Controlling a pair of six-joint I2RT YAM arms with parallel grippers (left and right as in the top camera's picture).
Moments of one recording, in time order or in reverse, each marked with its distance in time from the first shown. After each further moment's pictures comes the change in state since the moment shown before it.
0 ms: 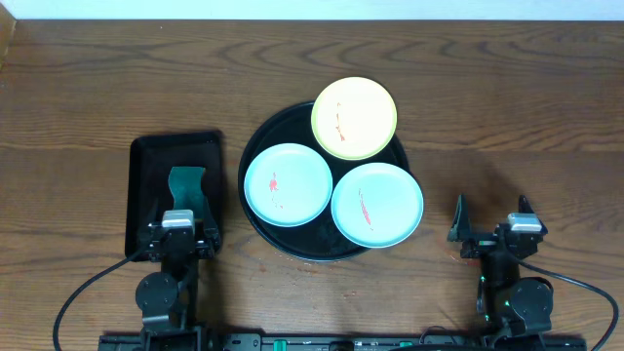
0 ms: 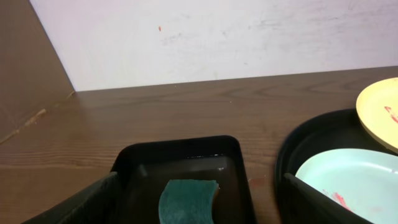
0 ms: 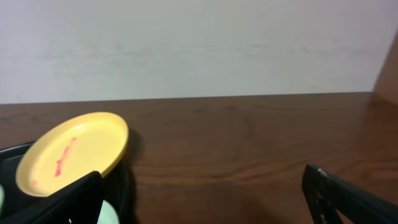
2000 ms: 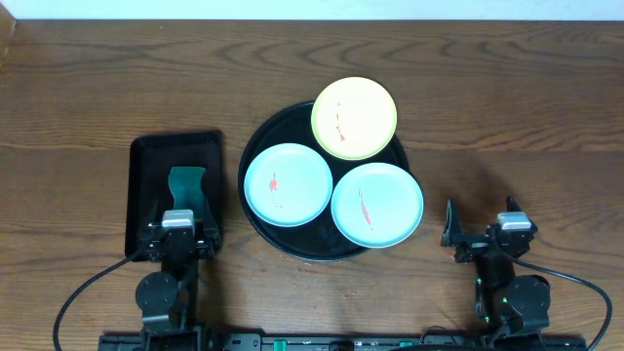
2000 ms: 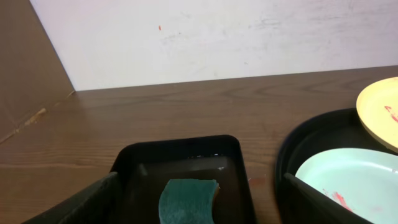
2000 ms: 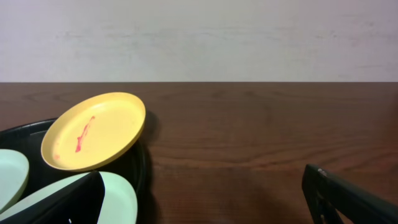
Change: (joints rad) left arm 0.000 0.000 0.000 -0.008 0.000 0.000; right arm 0.000 0.000 0.000 -0.060 -0.075 0.000
